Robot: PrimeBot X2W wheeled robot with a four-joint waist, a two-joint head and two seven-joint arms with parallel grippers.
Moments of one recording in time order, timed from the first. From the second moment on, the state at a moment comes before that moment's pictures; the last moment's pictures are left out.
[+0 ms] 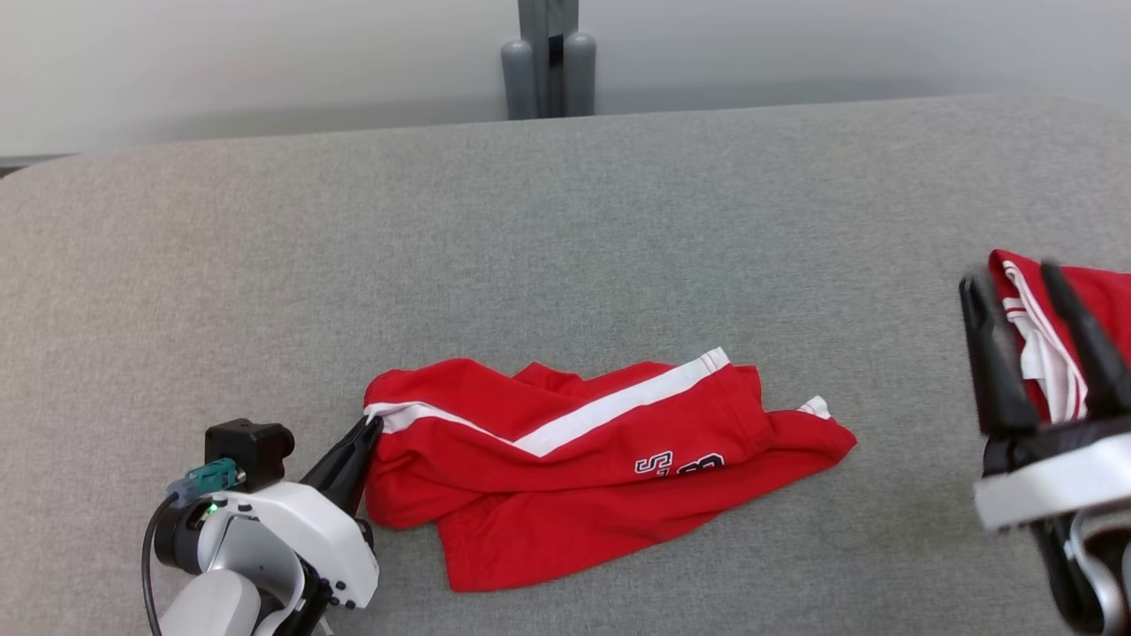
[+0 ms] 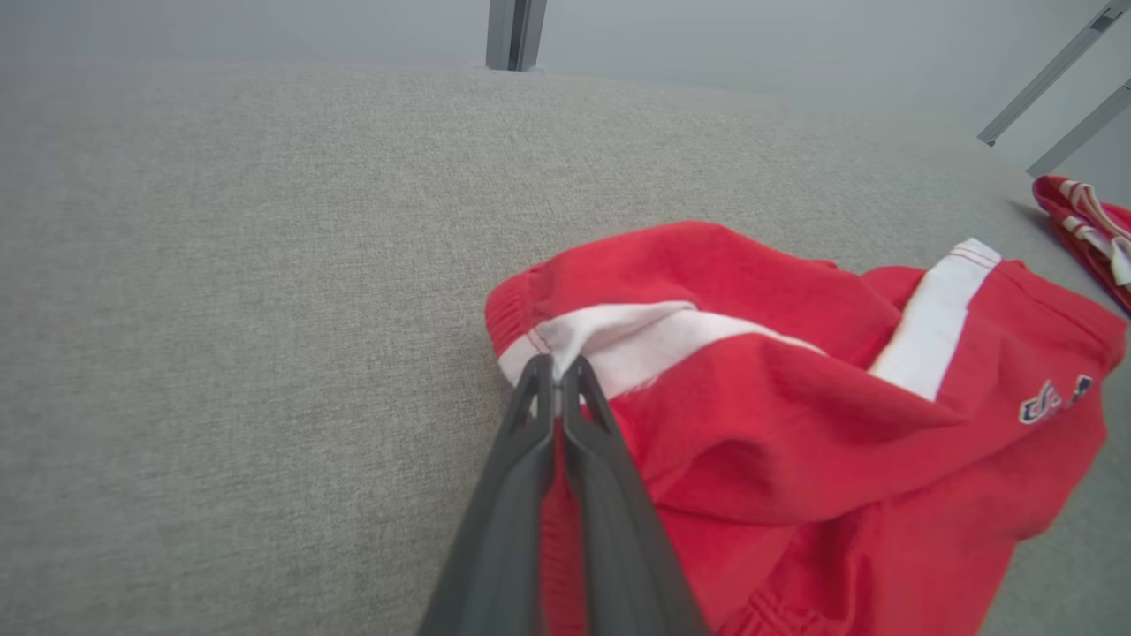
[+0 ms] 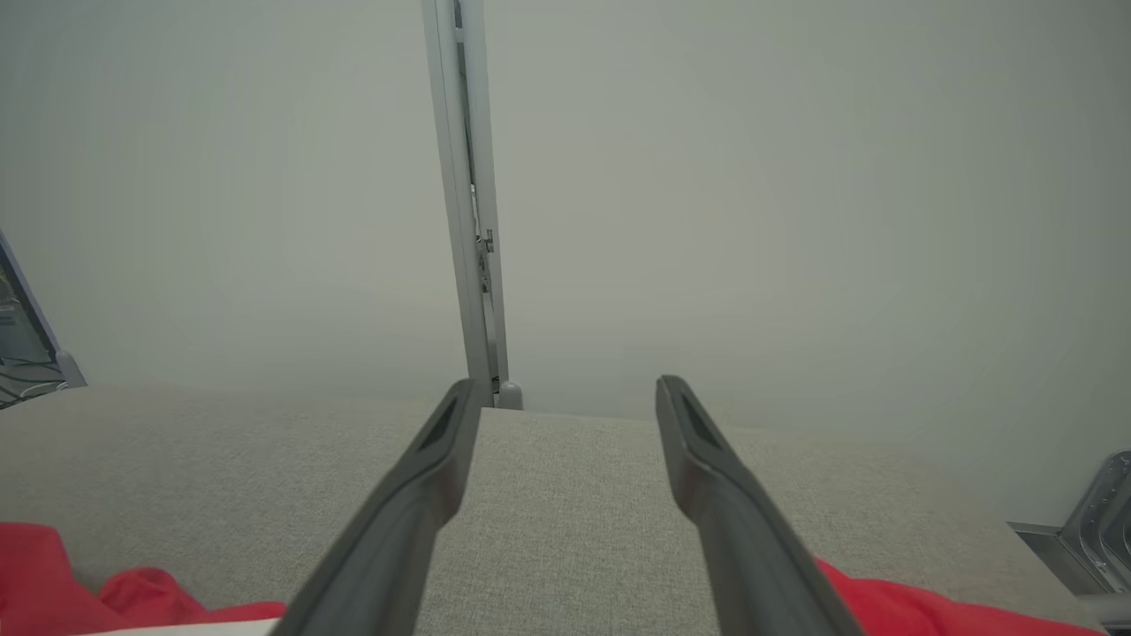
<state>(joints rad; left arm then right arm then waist) -0.23 0.29 -0.39 0.32 -0.61 -0.06 0.05 -0.17 -0.24 0.01 -0.05 0.29 0.13 -0.07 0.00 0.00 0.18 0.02</state>
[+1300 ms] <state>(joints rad) -0.21 0.30 -0.43 0.23 -0.62 -0.04 0.10 -0.15 -0.36 0.20 -0.08 0.58 0.13 0.29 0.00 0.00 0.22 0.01</state>
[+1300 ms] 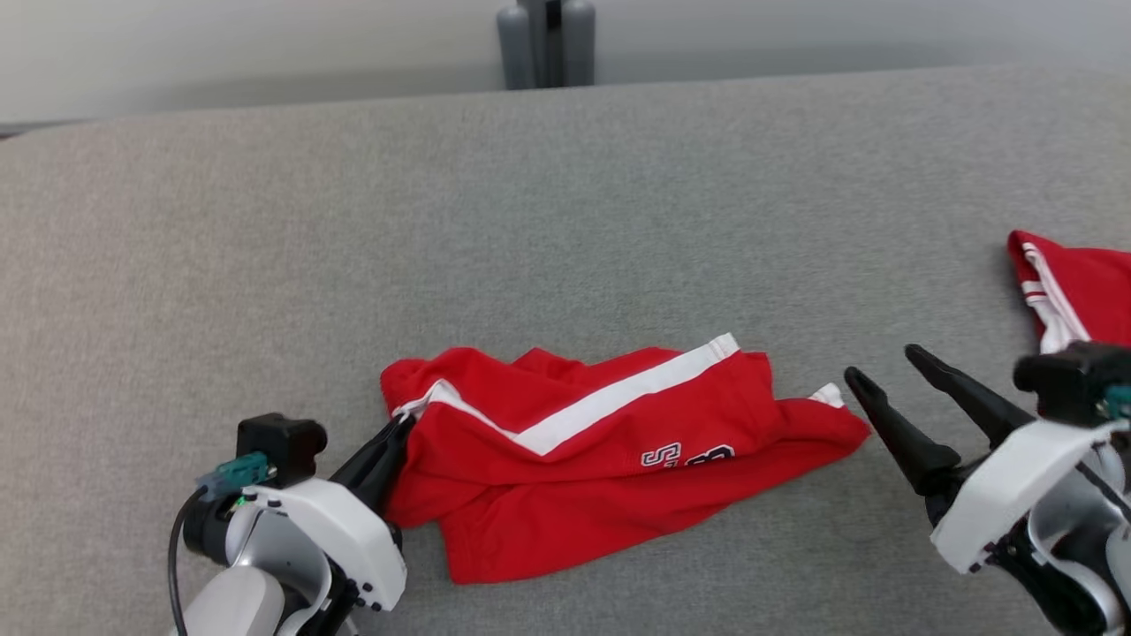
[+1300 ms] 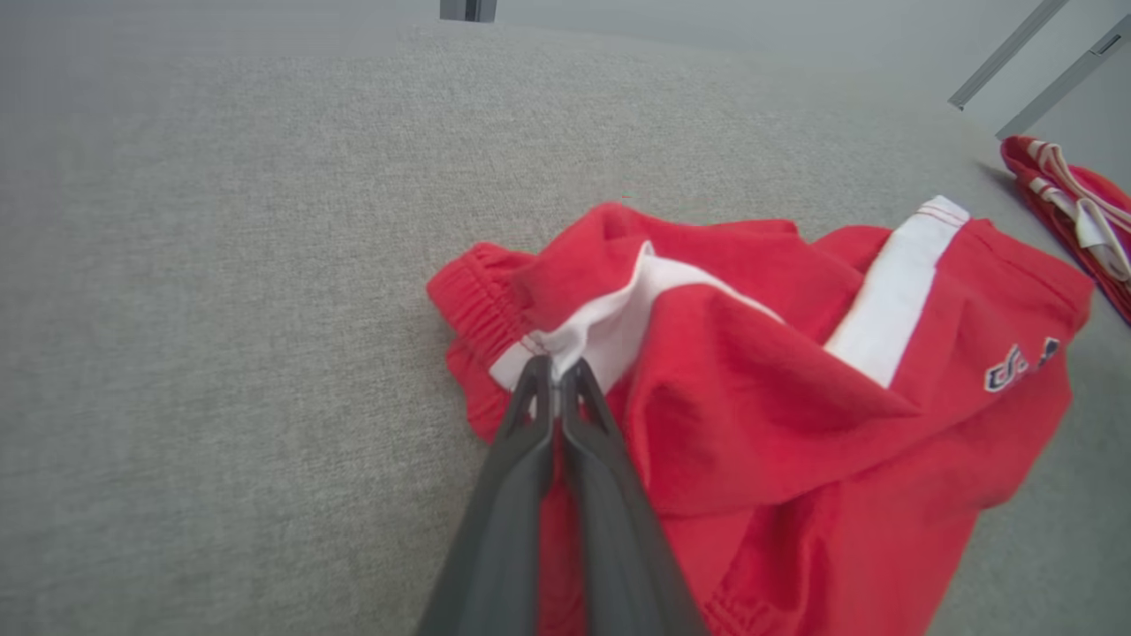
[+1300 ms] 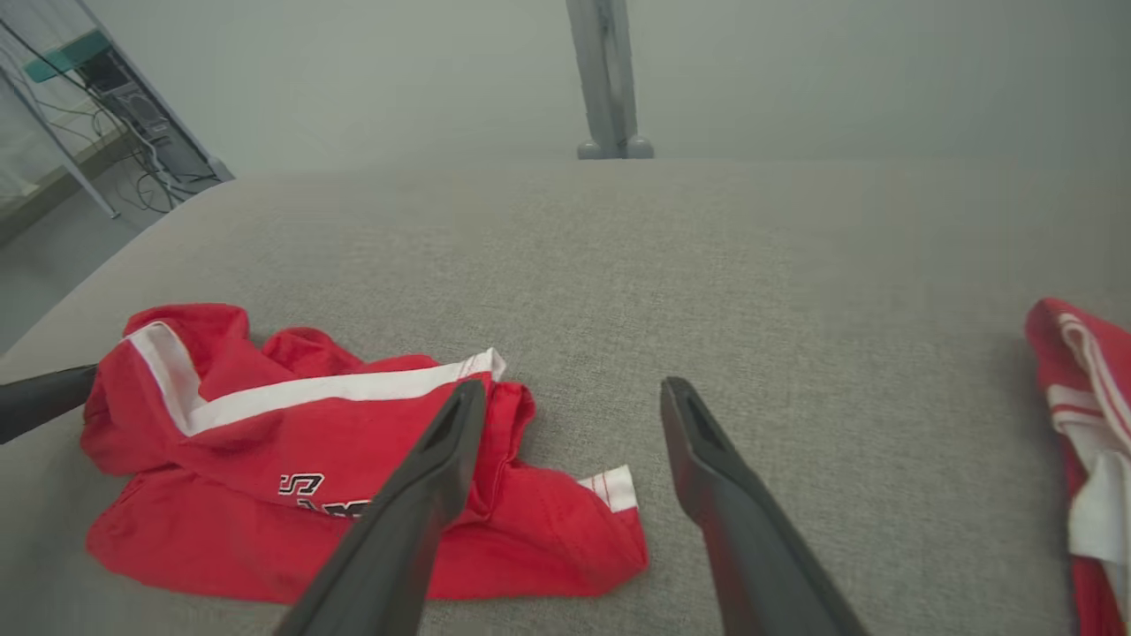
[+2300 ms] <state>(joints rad) -0.42 0.21 -0.52 0.40 -0.61 -0.11 -0.04 -0.54 -0.67 0.63 0.01 0.82 0.13 0.26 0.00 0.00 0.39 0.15</state>
